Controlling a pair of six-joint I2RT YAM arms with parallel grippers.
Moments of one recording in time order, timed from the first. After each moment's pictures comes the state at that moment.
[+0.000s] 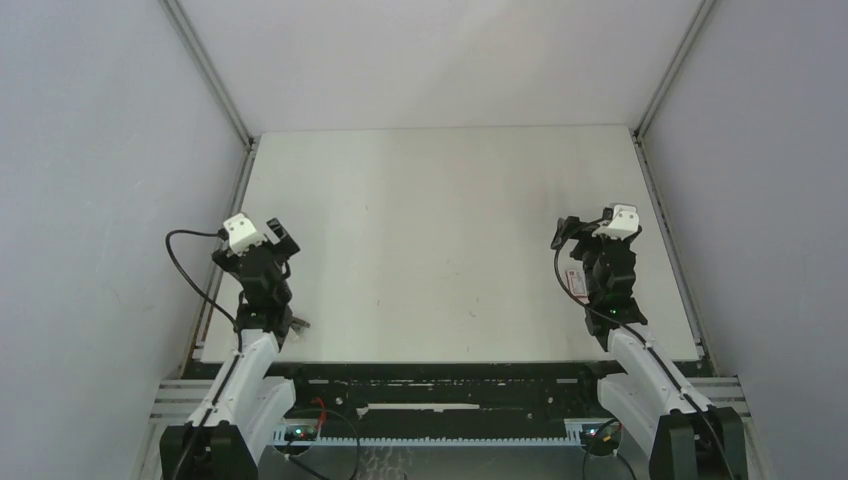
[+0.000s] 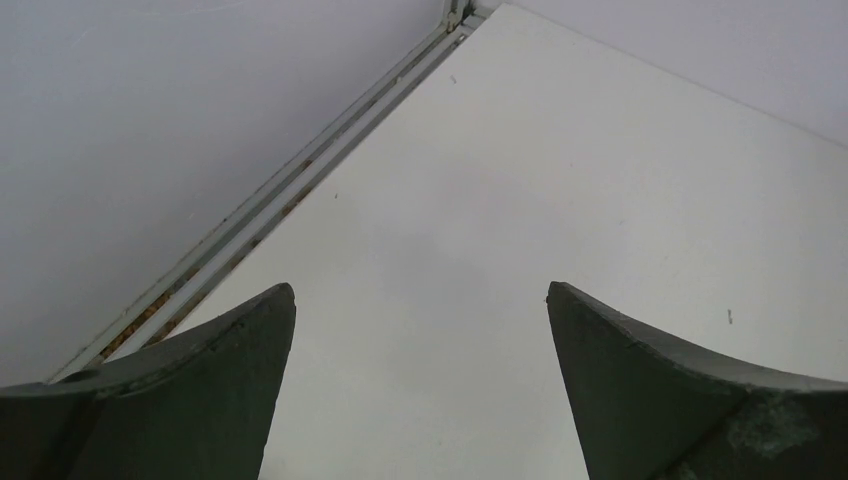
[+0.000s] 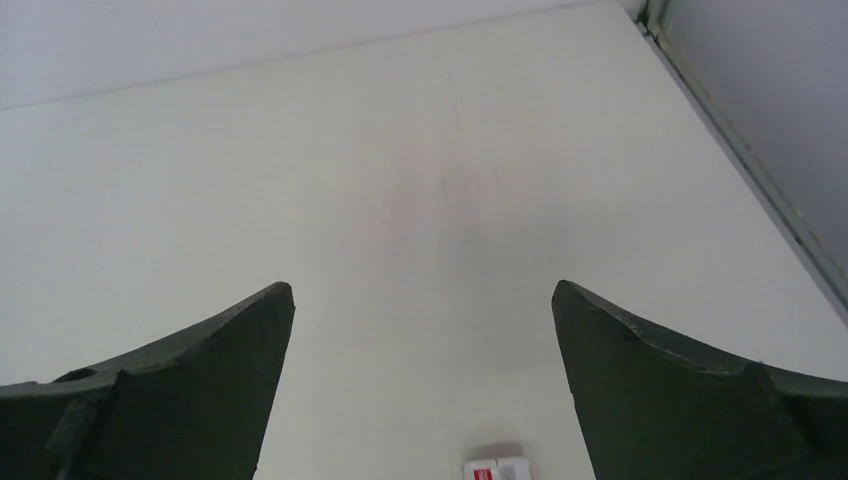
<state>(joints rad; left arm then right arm) 0.02 0.78 0.33 0.33 -0.50 -0.19 0.11 0.84 0.31 0.44 0.20 0.14</state>
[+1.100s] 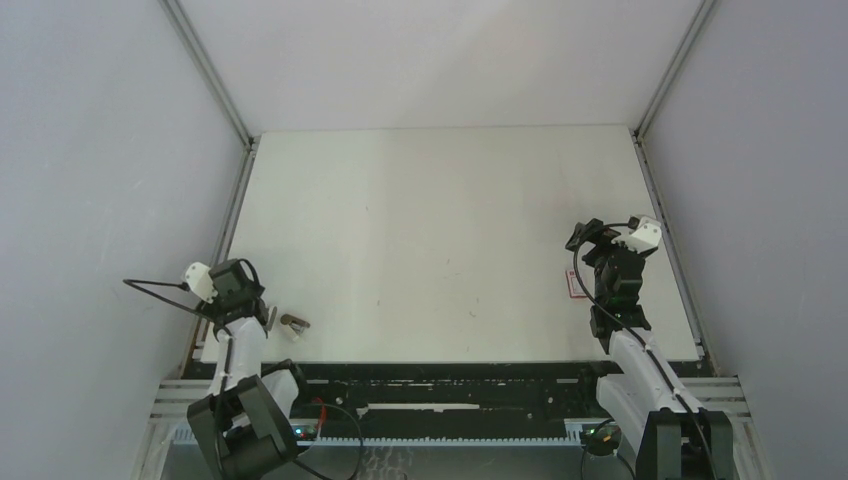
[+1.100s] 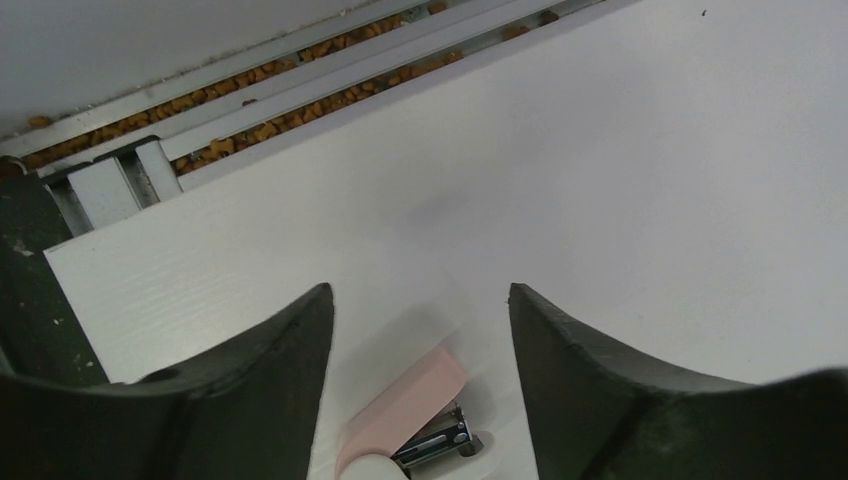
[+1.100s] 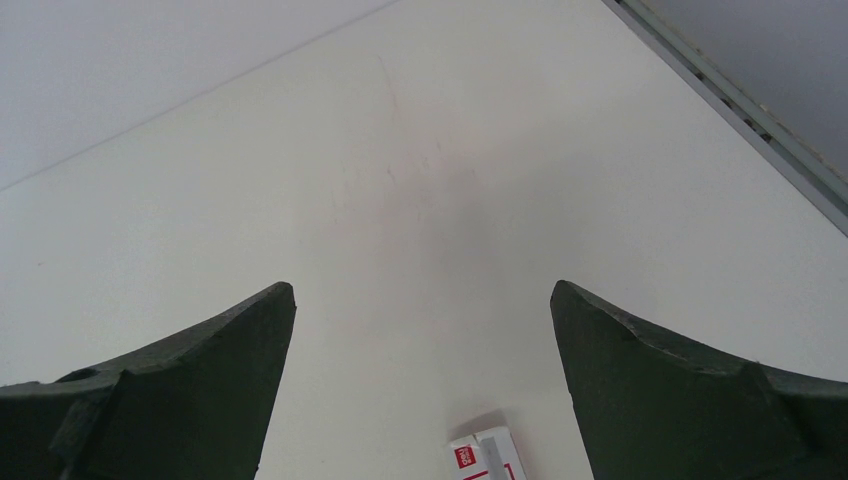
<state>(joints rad) 0.45 0.93 0.34 -0.10 -0.43 -0.57 -0.02 0.83 0.25 0.42 0.21 0.34</state>
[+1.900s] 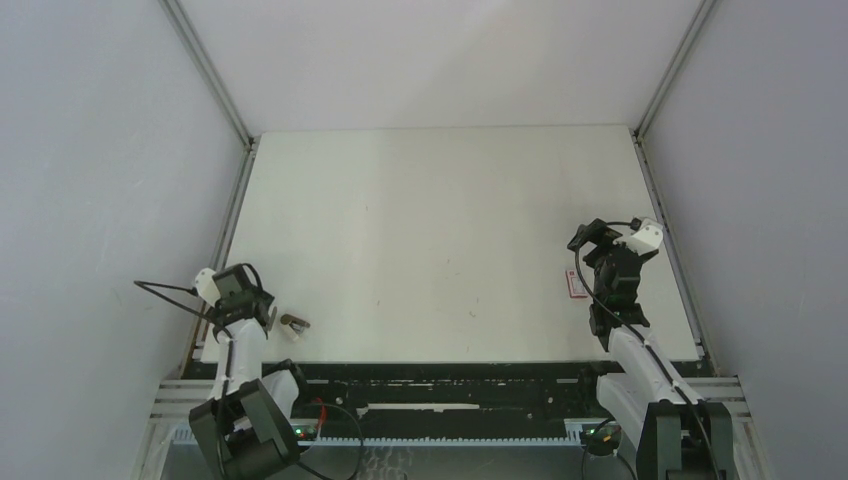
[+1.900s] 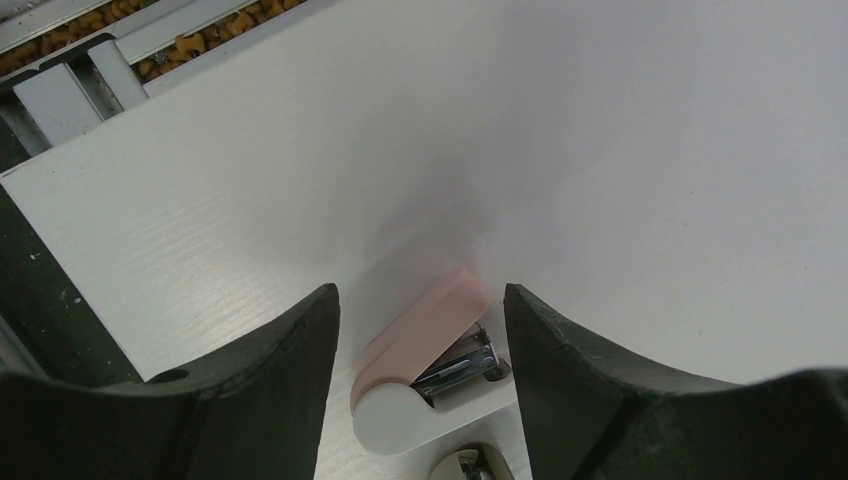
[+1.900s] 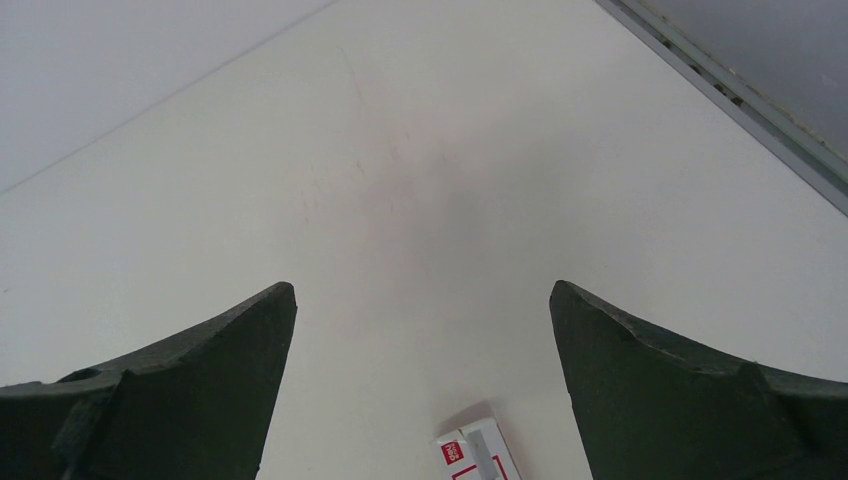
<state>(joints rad) 0.46 0.91 0.34 -0.26 -0.33 -0.56 -0.02 0.87 0.25 0.41 0.28 0.38</state>
